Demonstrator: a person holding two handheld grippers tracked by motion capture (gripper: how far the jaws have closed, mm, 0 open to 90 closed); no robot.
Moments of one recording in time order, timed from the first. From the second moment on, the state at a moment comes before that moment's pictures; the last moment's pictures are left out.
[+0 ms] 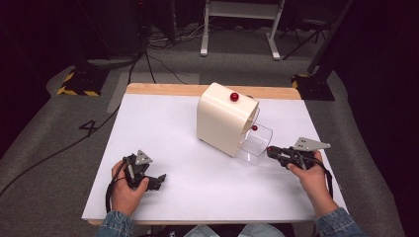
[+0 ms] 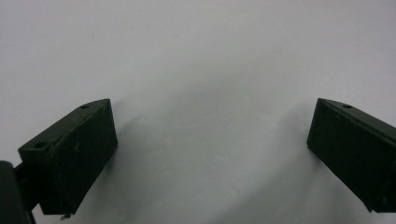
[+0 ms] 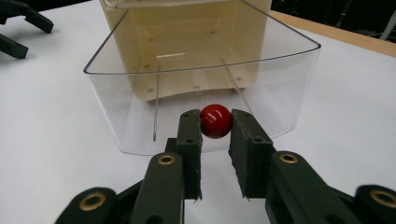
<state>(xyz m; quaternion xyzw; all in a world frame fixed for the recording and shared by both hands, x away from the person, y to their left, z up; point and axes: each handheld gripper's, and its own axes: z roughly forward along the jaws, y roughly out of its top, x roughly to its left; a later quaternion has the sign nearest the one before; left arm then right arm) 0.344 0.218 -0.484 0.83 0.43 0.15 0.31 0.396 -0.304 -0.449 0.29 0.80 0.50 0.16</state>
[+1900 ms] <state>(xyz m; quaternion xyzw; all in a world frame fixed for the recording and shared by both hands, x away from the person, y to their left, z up) 0.344 0.217 -0.485 0.83 0.44 0.15 0.31 0.389 -0.315 -0.410 0.31 0.79 0.49 0.18</state>
